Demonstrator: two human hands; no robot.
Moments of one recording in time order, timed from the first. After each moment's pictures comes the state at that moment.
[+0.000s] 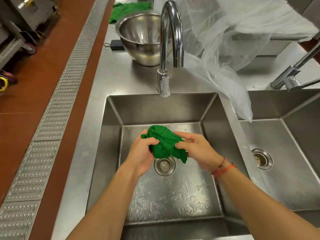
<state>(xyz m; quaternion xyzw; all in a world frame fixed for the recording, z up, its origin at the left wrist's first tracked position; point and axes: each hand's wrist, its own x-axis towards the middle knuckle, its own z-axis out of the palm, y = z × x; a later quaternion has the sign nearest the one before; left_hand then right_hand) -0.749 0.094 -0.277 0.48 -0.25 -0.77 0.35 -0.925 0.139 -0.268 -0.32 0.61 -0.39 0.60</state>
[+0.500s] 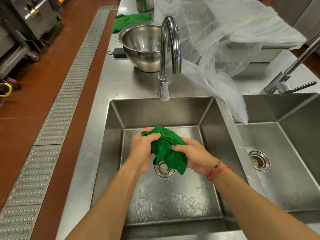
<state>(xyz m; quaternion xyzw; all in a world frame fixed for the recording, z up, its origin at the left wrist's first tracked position) -0.750 0.102 -0.249 0.51 -0.33 -0.70 0.38 -0.912 0.149 -0.269 -0.25 0.59 -0.38 0.67</state>
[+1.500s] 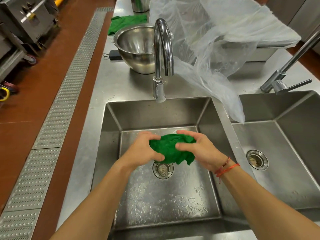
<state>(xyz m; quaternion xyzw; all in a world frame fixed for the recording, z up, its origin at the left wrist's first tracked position) -0.745 0.091 -0.248 0.51 -0.65 -0.55 0.13 -0.944 0.151 -0.249 -0.31 0.59 -0.43 0.61</state>
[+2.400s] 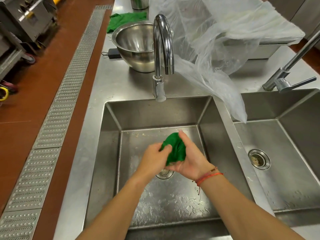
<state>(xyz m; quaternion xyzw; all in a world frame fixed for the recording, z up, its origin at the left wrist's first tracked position) -0.777 0.122 -0.265 0.55 -0.59 -0.56 0.21 -0.903 0.147 -0.268 0.01 0.46 -0.45 0.76</state>
